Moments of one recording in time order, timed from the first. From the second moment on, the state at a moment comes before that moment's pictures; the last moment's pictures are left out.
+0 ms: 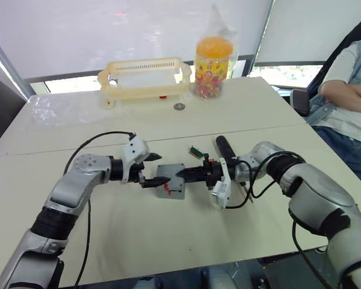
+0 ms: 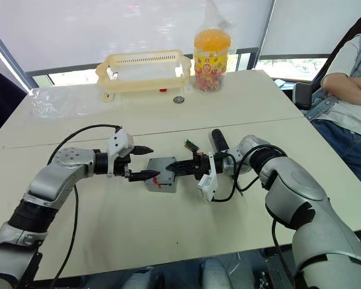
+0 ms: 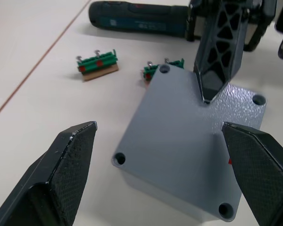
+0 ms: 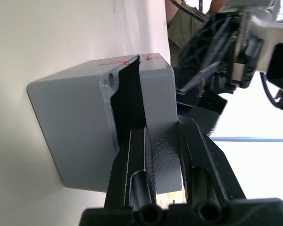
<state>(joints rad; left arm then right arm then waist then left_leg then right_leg) -0.56 0.64 -0.18 -0.03 -0.33 0.46 -1.03 -1.24 -0.55 1.08 1.05 -1.29 -1.21 -0.85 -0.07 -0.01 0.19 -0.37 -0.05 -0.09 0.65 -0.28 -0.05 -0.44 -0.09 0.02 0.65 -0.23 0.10</state>
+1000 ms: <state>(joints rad) -0.52 0.55 -0.16 -0.01 -0.31 0.45 -0.99 -1.25 -0.73 1.03 0.88 -1.39 -1.27 -0.82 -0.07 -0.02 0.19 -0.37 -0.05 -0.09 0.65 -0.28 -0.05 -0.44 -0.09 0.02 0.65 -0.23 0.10</state>
